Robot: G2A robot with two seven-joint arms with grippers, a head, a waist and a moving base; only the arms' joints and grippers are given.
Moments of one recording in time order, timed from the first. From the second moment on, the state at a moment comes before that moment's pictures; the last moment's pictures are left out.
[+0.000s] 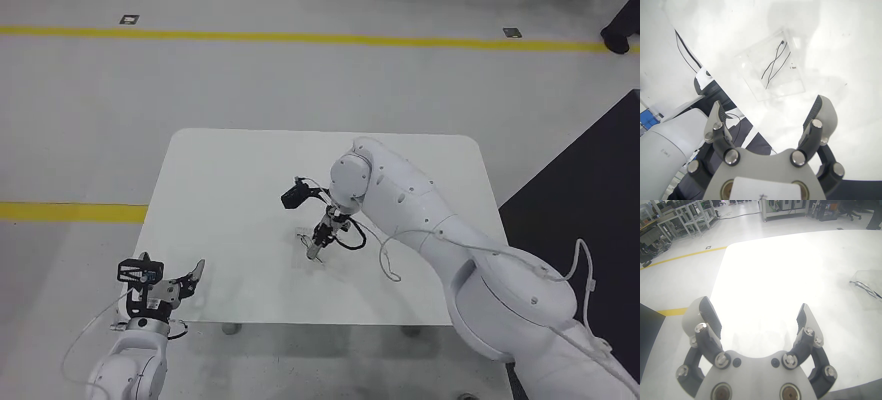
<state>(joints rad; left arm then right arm) 1.73 -1.15 -1.60 -1.80 1.33 0.00 0.00 -0.16 -1.60 0.29 -0.51 -0.15 -0.42 1.40</state>
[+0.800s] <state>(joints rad) 1.73 -1.15 -1.60 -1.80 1.33 0.00 0.00 -0.24 -1.51 0.41 -0.61 -0.11 -0.08 1.38</state>
